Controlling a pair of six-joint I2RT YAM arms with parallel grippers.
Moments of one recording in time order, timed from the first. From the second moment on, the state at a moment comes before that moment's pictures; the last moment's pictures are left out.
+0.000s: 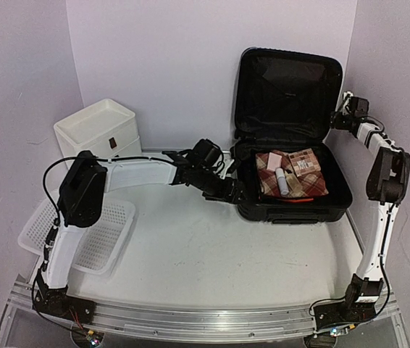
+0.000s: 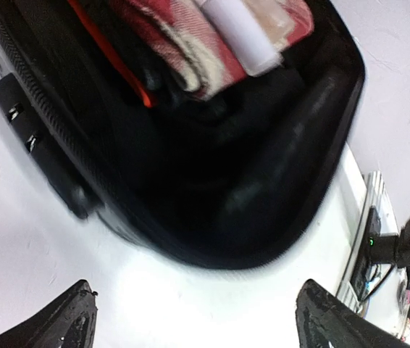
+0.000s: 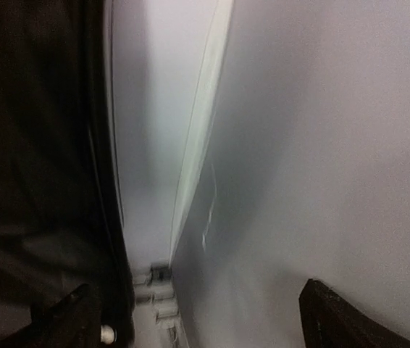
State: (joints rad) left arm -0.88 2.28 1.91 -0.37 0.44 -0.42; right arm -0.20 2.28 2.16 -0.17 0.09 -0.14
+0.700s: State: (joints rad) left arm -0.68 1.48 1.15 -0.64 -0.01 -0.32; right arm 0.32 1.59 1.23 -0.52 -0.28 0.21
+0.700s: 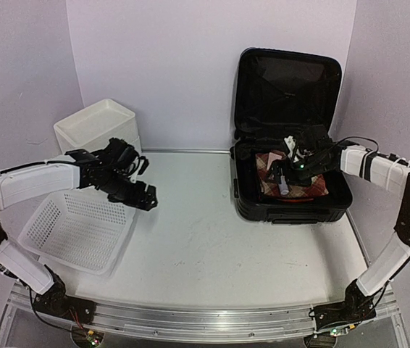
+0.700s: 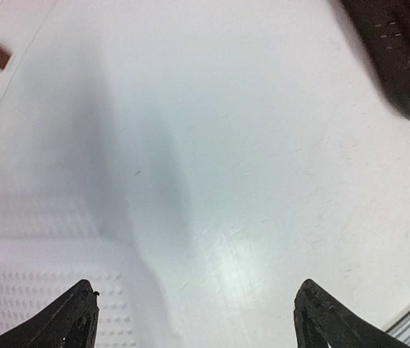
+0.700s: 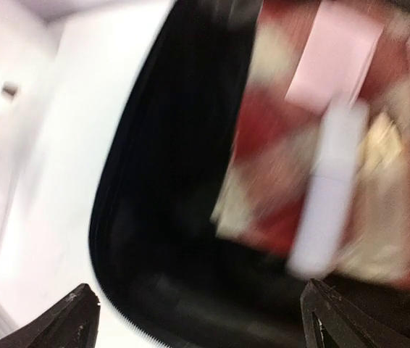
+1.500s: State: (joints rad) left arm -0.28 1.68 1.87 -0.80 -0.19 -0.28; right arm 0.35 1.33 1.10 -0.65 -0.30 0.33
